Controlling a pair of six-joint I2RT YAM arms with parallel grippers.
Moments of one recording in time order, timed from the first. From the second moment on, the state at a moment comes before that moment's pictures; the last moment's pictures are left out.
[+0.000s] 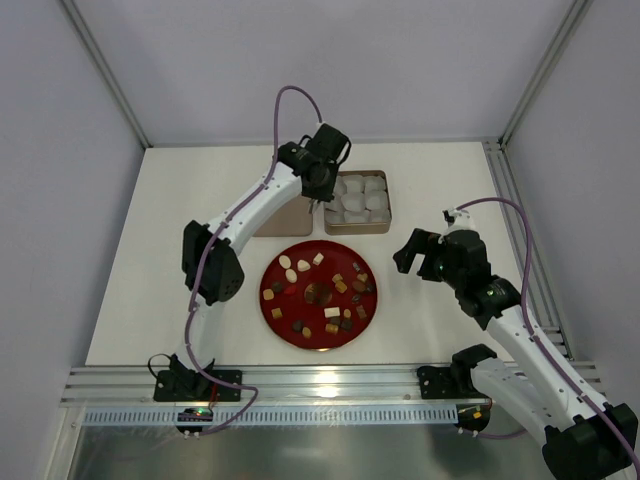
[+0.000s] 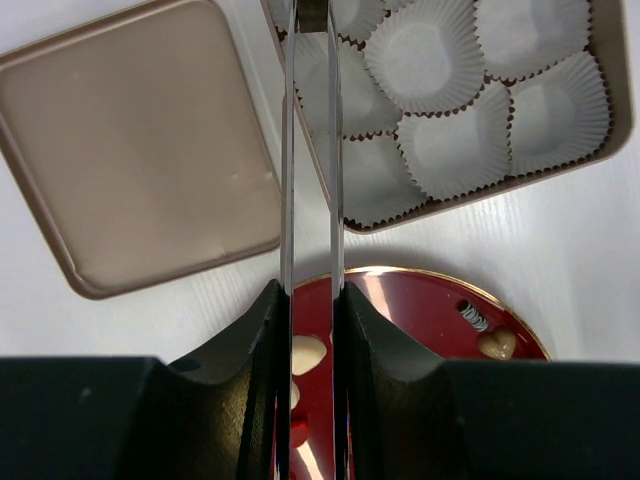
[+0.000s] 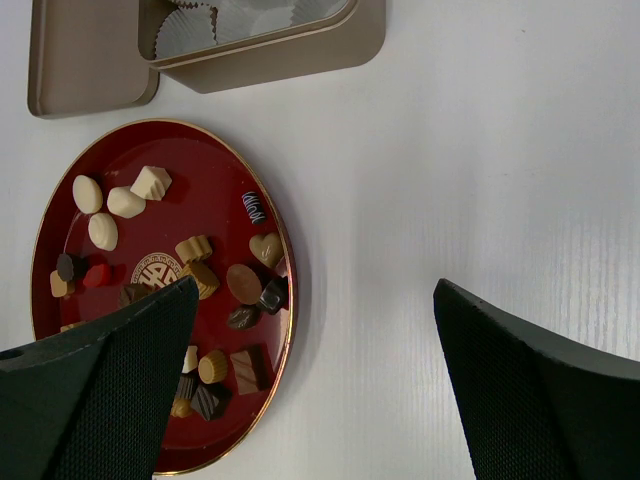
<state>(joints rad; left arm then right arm) -0.67 2.11 2.16 -1.01 -0.22 -0.30 0.35 0.78 0.60 -0.39 0.02 0.50</state>
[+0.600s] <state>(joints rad) -0.65 2.20 2.21 -0.98 -0.22 -0.27 0.35 0.78 0.60 -0.39 -0.01 0.50</state>
